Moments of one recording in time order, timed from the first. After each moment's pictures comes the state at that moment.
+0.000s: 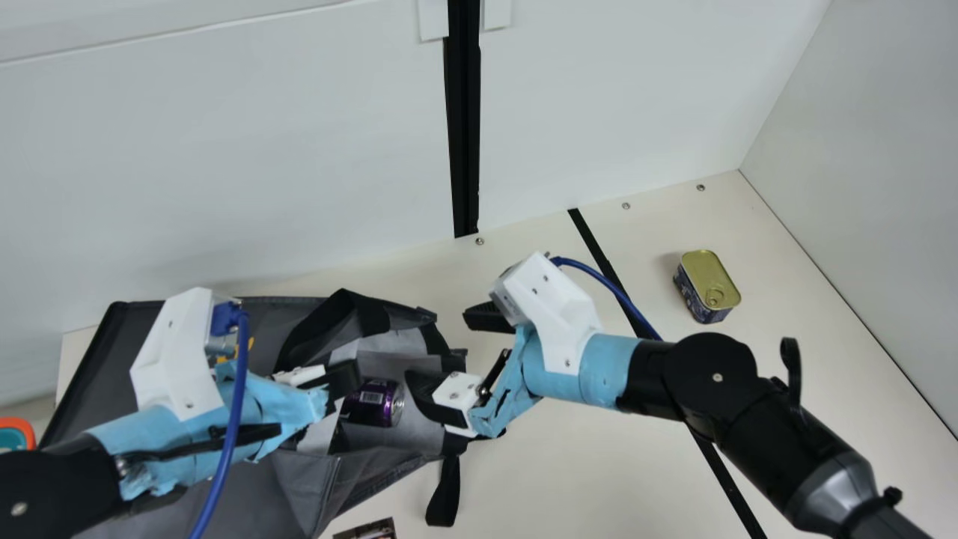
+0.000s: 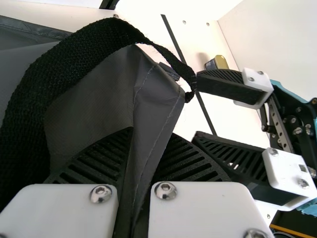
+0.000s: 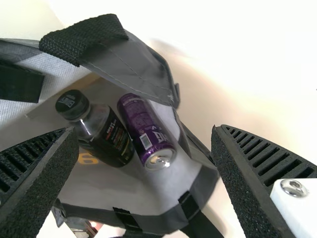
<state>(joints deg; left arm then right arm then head) -28.4 85.7 -73.9 -43.5 42.1 9.2 8.7 73.5 -53.1 65.0 35.6 -64.6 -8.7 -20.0</state>
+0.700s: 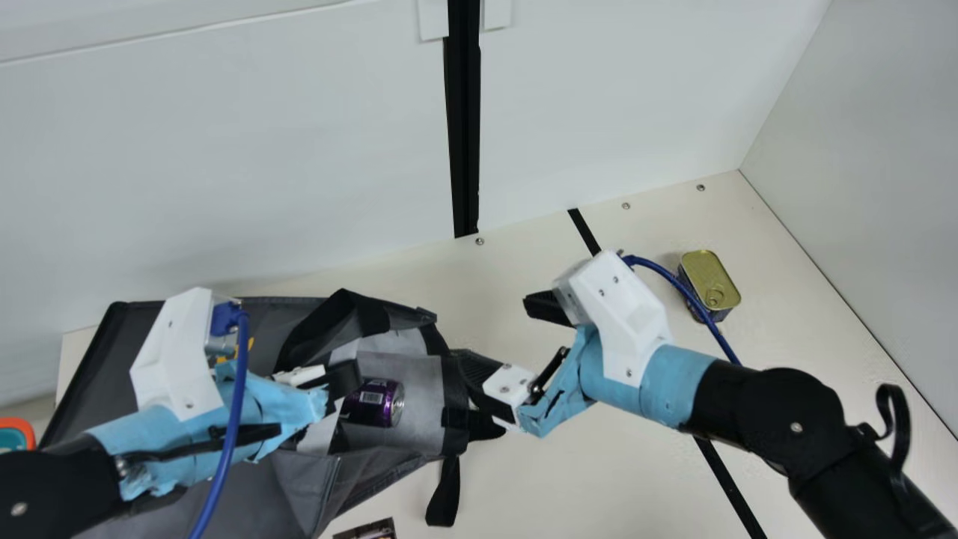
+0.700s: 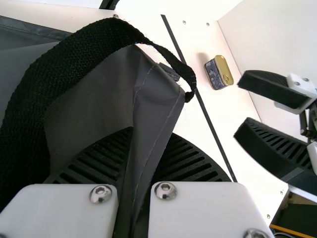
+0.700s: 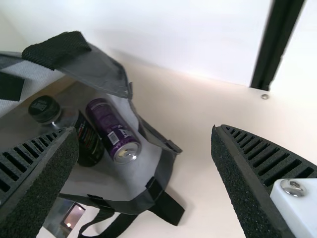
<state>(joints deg) -28.4 85.7 -73.9 -43.5 42.1 9.2 3.0 63.3 -50.7 53.8 34.5 -54.0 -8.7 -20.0</state>
